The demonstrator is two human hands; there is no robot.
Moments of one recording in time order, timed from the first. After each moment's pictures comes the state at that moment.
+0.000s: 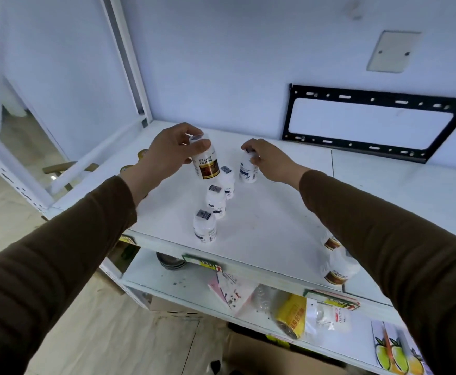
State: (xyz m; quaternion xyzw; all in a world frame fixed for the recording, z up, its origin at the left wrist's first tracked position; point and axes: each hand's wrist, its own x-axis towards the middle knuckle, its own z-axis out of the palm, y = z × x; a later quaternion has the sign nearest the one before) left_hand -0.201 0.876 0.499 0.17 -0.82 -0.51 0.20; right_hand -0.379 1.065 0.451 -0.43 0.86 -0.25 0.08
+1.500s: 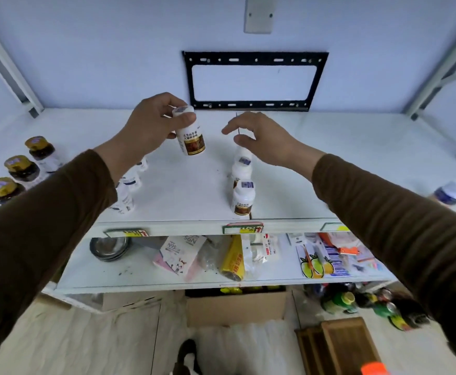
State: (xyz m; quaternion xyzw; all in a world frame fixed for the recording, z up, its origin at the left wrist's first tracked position) left_hand -0.222 1.032 0.519 0.03 -0.83 -0.54 0.13; right_hand -0.305 1.276 0.492 -0.40 0.88 -0.26 -0.03
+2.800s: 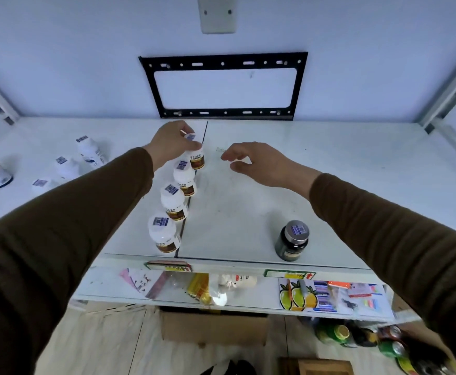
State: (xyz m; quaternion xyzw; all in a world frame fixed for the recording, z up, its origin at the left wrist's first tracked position) left_hand -0.403 1.165 0.455 0.16 -0.92 -0.34 0.05; right_hand -0.416 1.412 0.460 -0.40 0.87 -0.27 0.10
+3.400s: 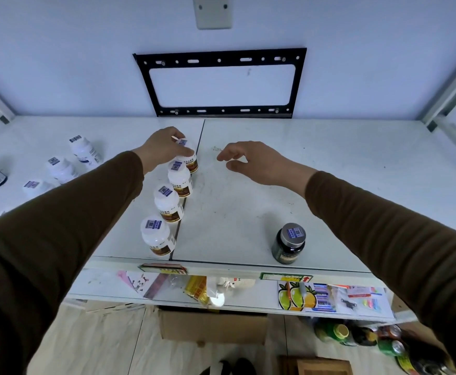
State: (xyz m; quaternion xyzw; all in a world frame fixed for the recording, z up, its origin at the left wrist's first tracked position) left_hand -0.407 1.153 0.442 0.20 -0.91 -0.37 -0.01; right_hand -0.426 1.411 0.459 -0.40 0.87 -0.27 0.12
